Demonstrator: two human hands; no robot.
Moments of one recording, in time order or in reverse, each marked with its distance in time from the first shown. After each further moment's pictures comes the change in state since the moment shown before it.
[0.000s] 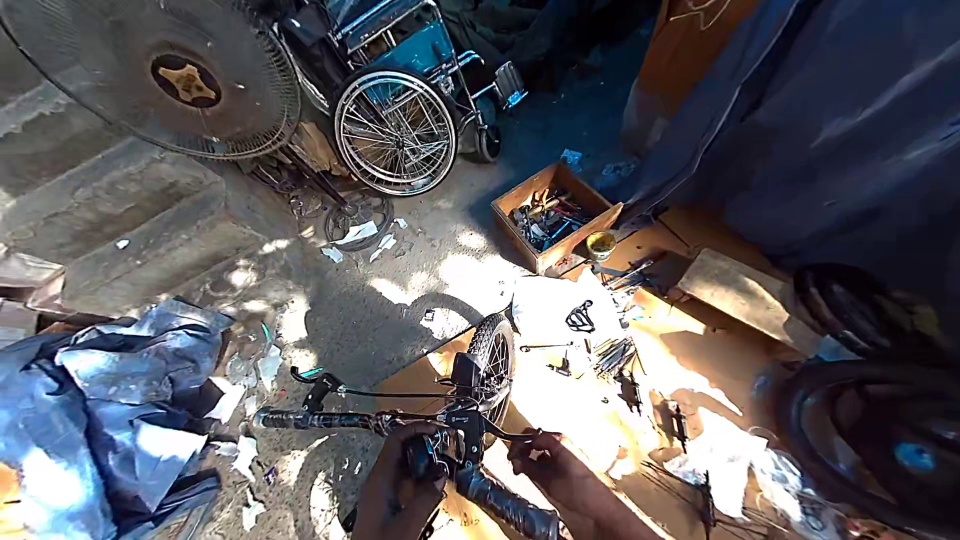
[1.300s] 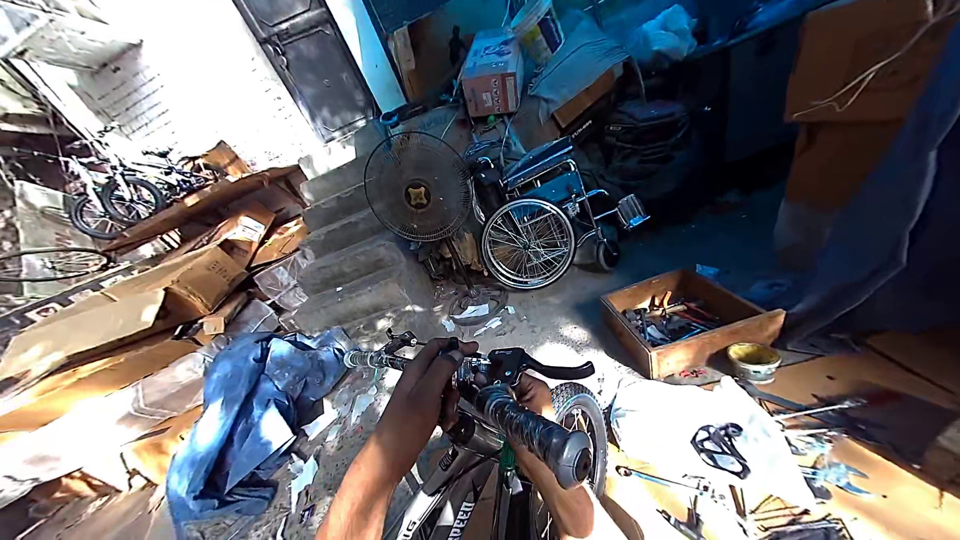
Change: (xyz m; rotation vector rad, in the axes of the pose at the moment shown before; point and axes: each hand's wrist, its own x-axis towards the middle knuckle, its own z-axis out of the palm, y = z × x) left_hand 0.007 -0.047 0.016 0.103 0.282 0.194; right_hand 0.097 0.013 0.081 0.392 0.158 -0.602
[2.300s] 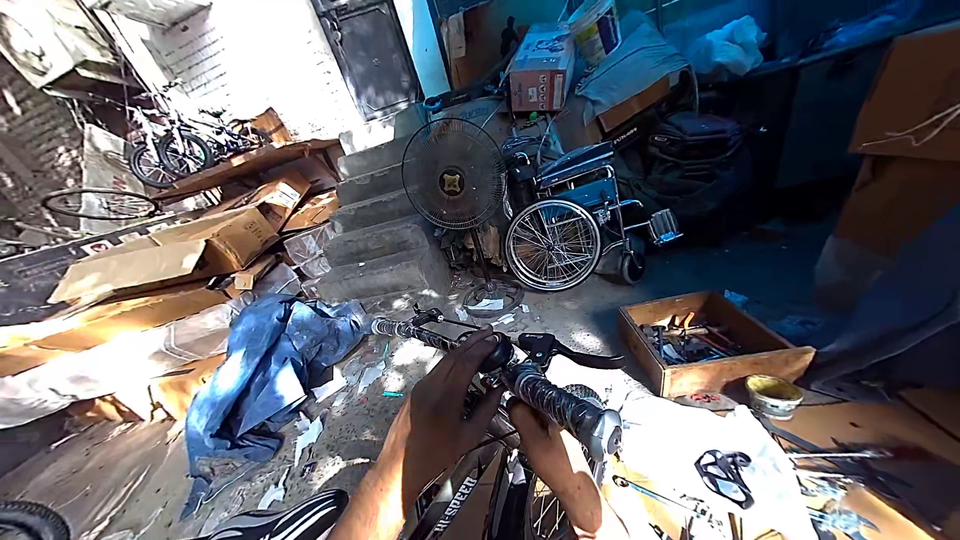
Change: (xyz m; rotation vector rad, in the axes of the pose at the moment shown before) left_hand -0.038 -0.039 0.001 0.826 0.302 0.729; right_hand -0.028 0.003 -0.002 -0.324 -0.091 -0.214
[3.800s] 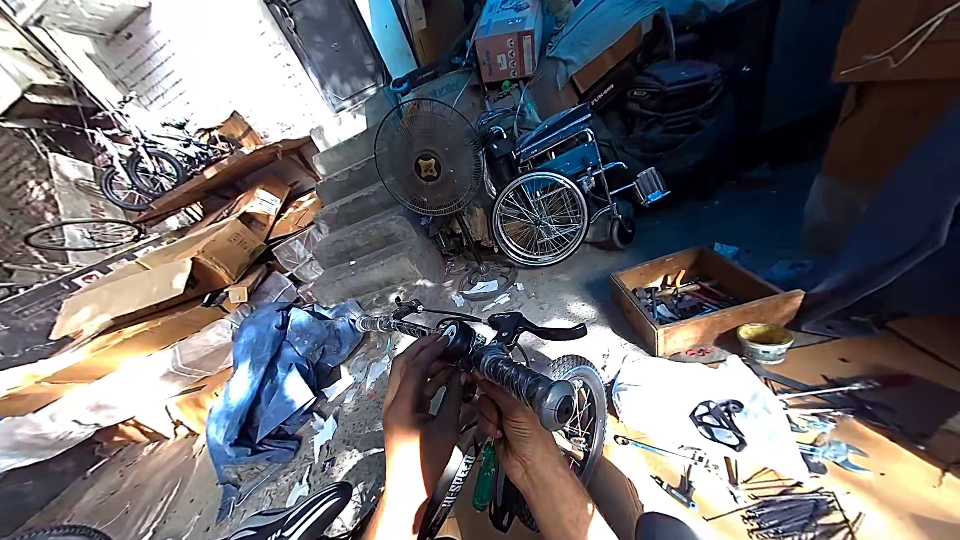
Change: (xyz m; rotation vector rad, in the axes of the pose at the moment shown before) left_hand -0.020 0.025 0.022 -0.435 0.270 -0.308; right_hand -0.009 -0.001 0.019 1.066 0.109 0.701
